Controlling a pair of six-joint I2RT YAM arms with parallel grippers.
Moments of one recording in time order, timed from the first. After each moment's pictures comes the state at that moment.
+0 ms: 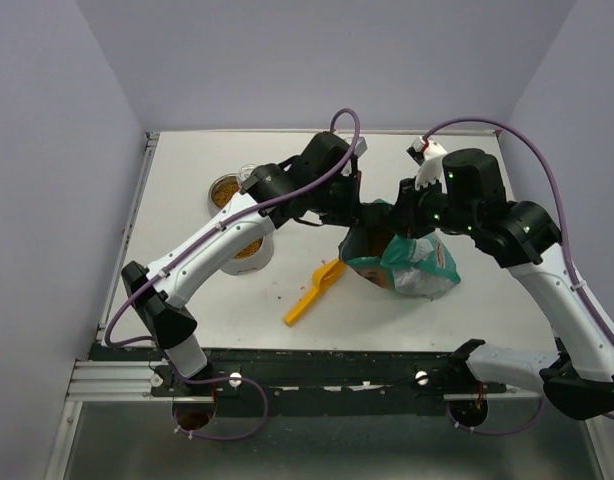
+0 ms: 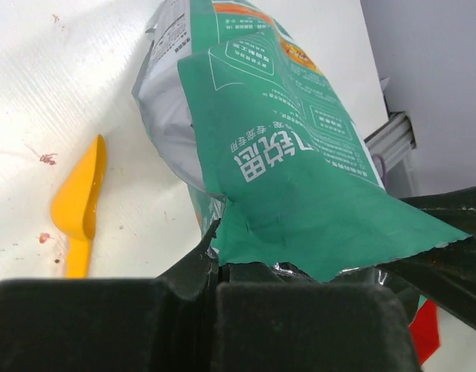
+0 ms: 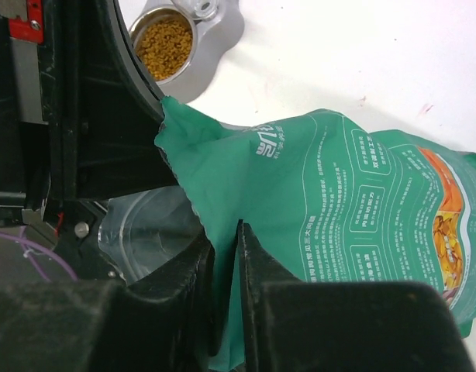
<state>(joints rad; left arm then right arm) -0.86 1.67 1.88 -0.91 0.15 -0.62 0.62 1.15 1.51 -0.95 -0.14 0.24</state>
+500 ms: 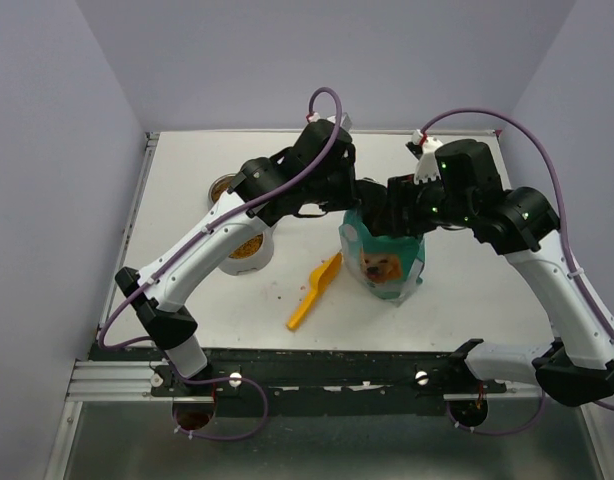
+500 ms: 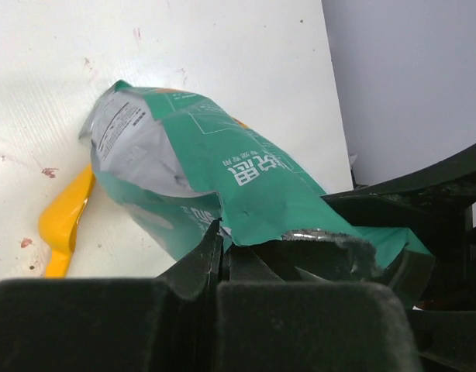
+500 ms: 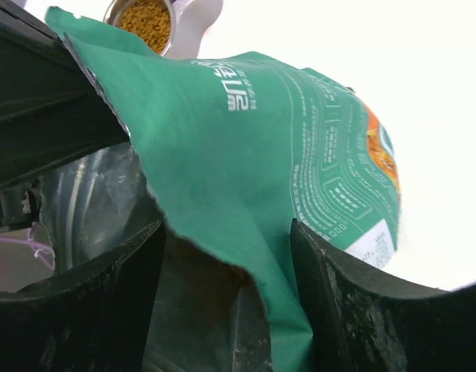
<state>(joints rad) -0.89 1.67 2.04 -0.97 -0.05 -0.81 0.62 1.23 1.65 -1.10 -0.10 0.31</state>
